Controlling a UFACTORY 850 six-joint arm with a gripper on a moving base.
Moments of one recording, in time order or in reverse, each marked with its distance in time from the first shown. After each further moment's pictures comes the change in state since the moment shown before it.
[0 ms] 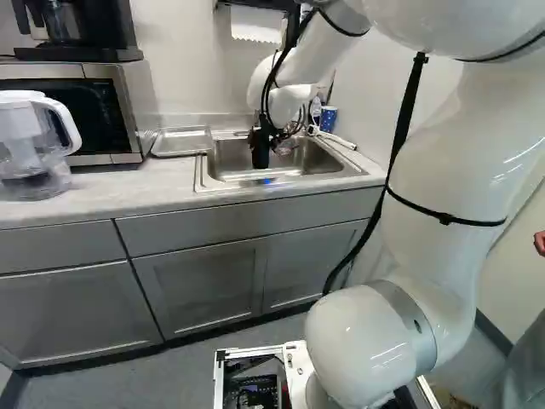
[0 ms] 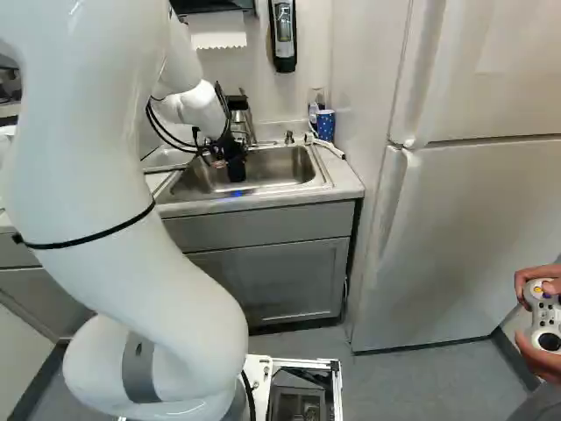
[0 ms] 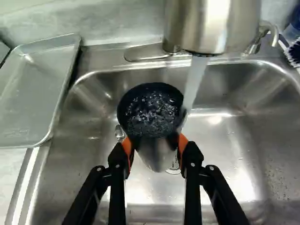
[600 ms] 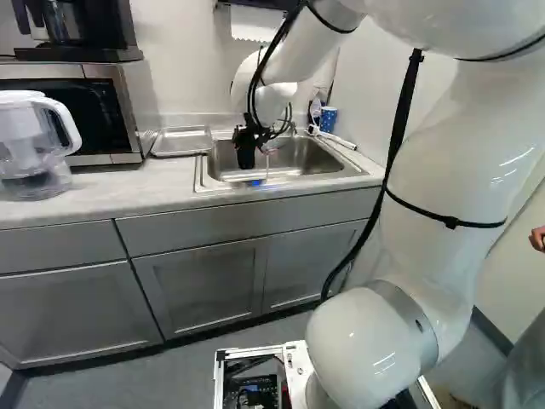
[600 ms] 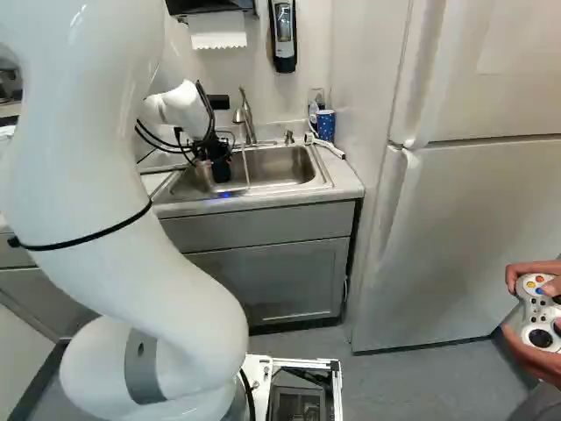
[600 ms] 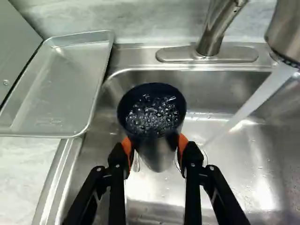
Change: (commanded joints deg) arm 5.4 0.6 -0.6 0.0 0.0 0.0
